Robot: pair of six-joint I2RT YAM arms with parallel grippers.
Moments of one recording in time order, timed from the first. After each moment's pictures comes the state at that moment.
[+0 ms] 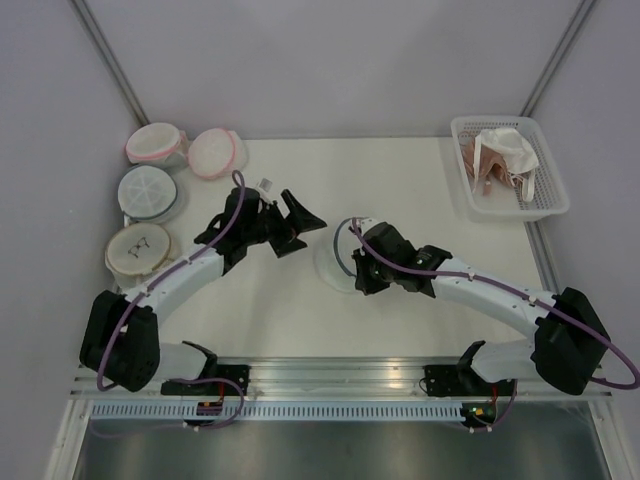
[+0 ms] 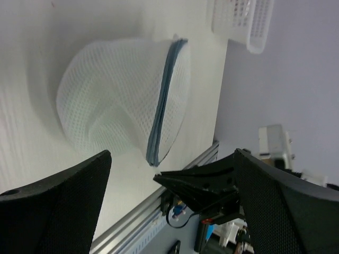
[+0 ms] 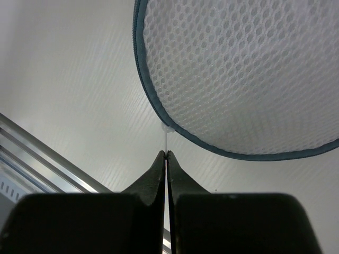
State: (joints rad) left arm -0.41 1.33 0.85 -0.05 0.45 -1.04; right arm 0.81 1.32 0.87 -0.45 -0.05 0.41
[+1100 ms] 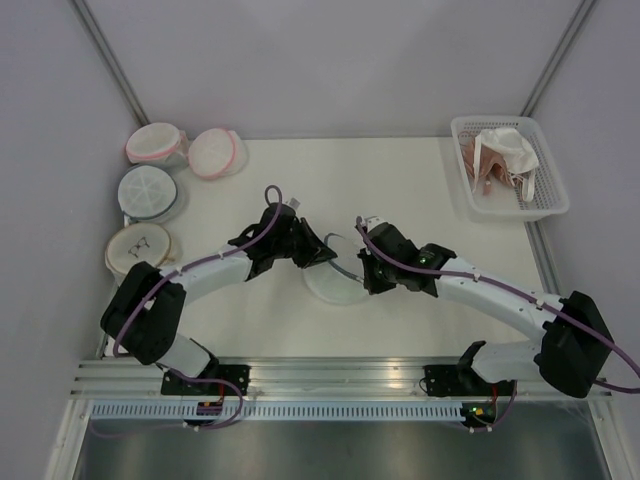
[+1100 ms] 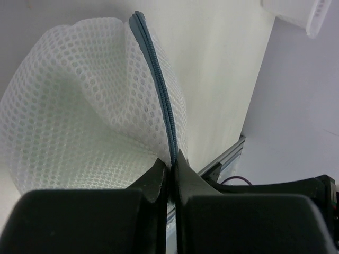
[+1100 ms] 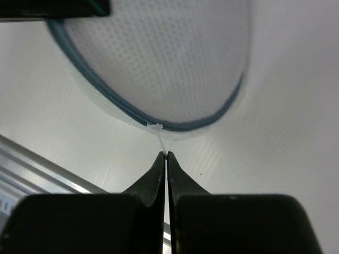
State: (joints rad) left arm -0.62 1.52 0.82 0.05 0.31 -1.12; right arm 0.82 1.28 0.89 -0.53 0.00 0.44
